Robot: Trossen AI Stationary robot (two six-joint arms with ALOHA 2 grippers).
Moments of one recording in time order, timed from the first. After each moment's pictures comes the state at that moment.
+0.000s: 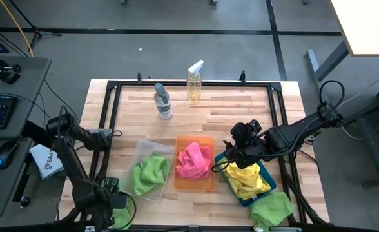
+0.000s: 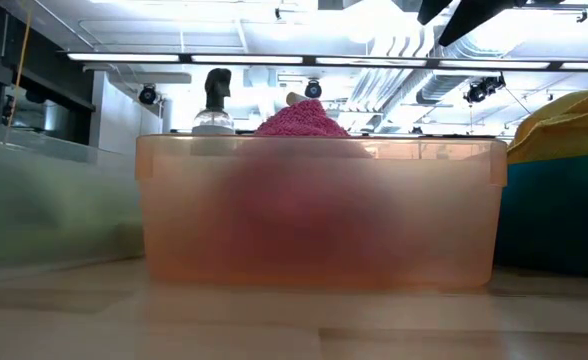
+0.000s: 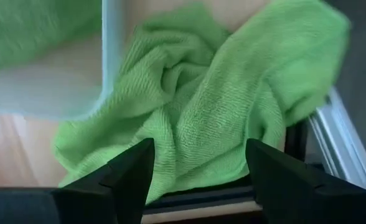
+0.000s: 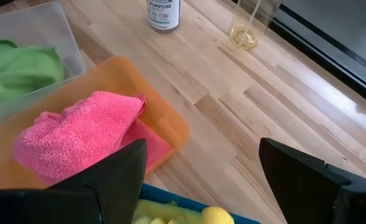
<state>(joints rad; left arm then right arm) -1.12 1.64 1.16 -1.03 0.04 -1.01 0.46 1.44 1.40 -1.19 0.71 1.05</state>
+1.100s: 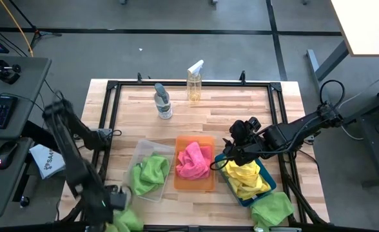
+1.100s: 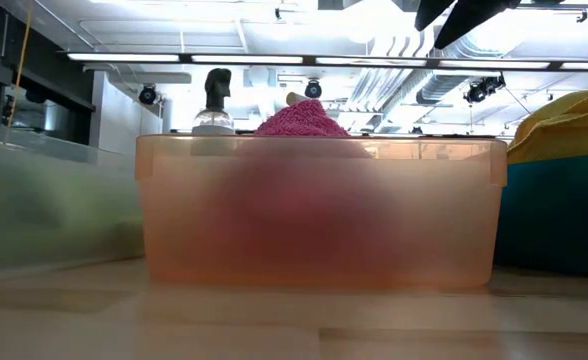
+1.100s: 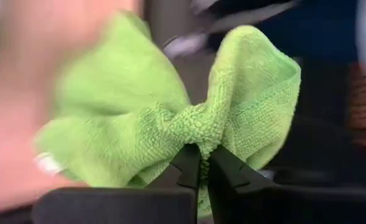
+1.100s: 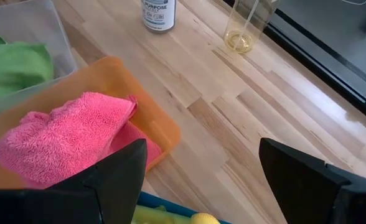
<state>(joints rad) -1.04 1.45 1.19 -0.75 0.16 -1.19 0.43 1.44 1.40 -1.19 0.71 0.99</state>
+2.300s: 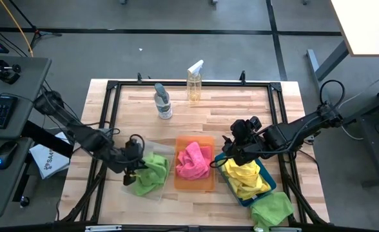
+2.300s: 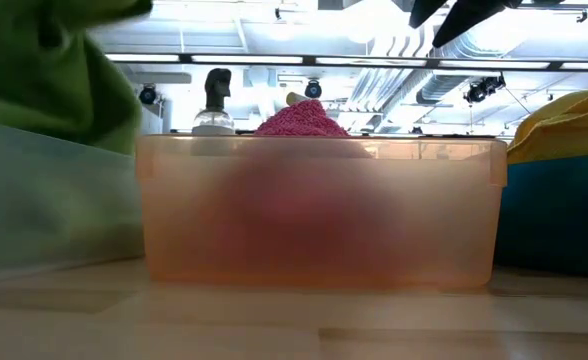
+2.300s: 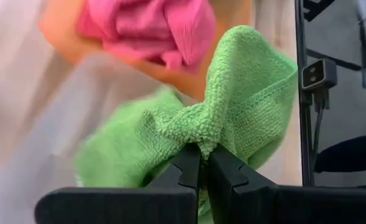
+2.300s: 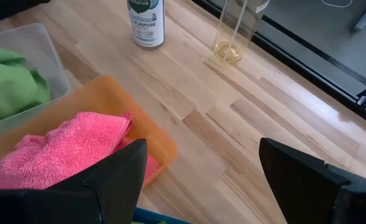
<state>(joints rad) -0.64 1.08 0.89 -0.71 -0.33 -0.77 0.43 1.44 1.40 -1.19 0.76 1.05</state>
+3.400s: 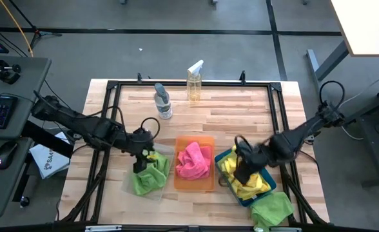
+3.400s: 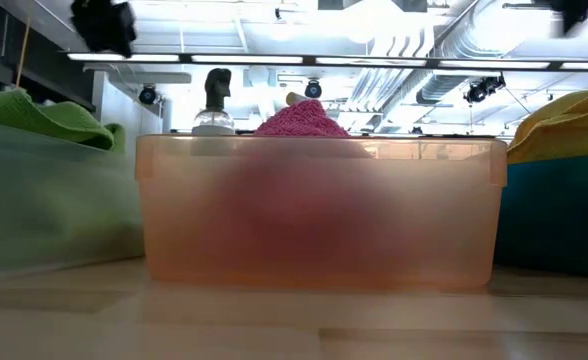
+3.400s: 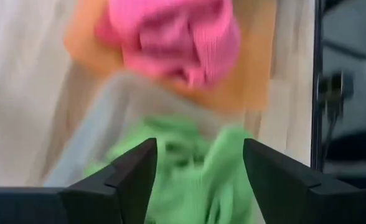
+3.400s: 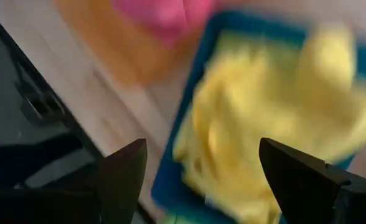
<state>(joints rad) -0.36 1.16 1.02 -0.80 -0.11 -0.59 0.52 1.41 1.36 -1.17 0.09 1.22</state>
